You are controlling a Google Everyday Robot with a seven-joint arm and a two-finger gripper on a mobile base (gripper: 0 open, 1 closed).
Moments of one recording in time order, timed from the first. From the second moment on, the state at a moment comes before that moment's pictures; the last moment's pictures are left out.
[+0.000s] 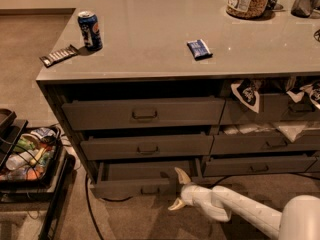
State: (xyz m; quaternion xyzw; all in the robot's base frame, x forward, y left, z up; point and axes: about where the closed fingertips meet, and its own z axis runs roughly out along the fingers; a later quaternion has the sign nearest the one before) arm 0.585 -0.069 0.244 -0.62 0.60 0.07 0.50
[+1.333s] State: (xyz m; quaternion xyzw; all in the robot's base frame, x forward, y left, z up) arm 0.585 -0.068 0.247 -0.62 0.60 0.07 0.50
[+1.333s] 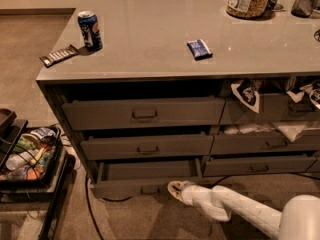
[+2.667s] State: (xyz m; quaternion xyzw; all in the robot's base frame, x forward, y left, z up) arm 0.660 -0.070 0.238 -0.64 0.58 0.04 0.51
